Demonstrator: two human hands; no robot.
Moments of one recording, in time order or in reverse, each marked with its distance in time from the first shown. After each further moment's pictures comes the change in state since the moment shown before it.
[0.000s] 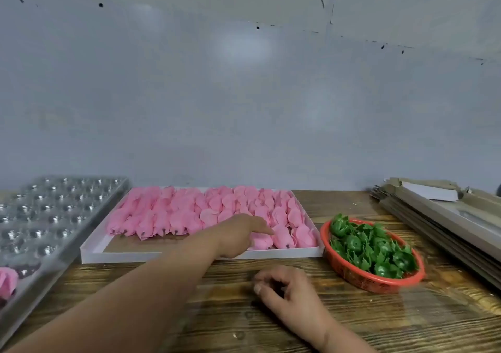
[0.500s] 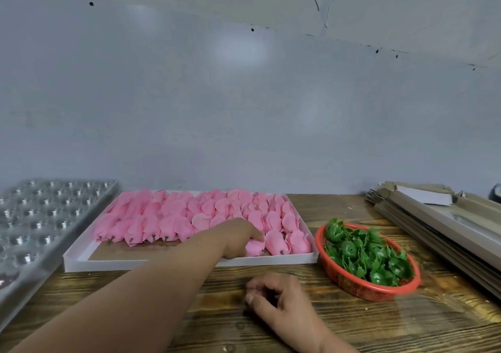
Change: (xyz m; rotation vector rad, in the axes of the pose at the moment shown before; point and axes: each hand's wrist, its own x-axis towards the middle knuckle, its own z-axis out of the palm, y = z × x) left_hand 0.028 -0.005 0.005 0.179 -0.111 -0.087; right_hand 0.000 -0.003 -0.004 0.017 0.018 -0.032
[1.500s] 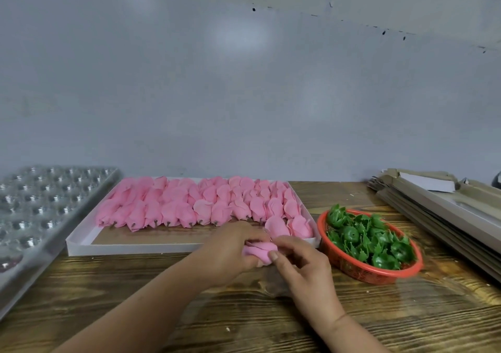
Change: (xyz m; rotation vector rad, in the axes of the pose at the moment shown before) left_hand -0.088 0.034 0.011 -0.424 0.336 0.185; right_hand -0.001 0.004 -0.007 0.156 0.410 -0.067
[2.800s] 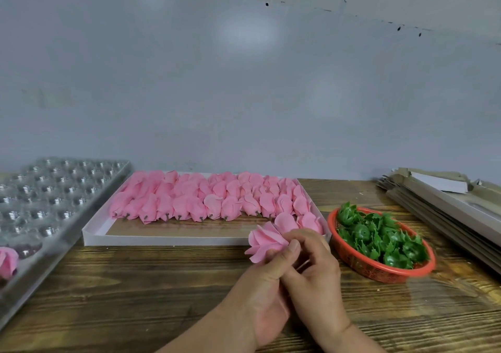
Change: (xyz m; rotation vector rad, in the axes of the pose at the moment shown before) left_hand -0.023 0.056 0.060 -1.857 0.152 -0.410; right_hand -0.011 -0.025 0.017 -0.093 0.145 -0.164
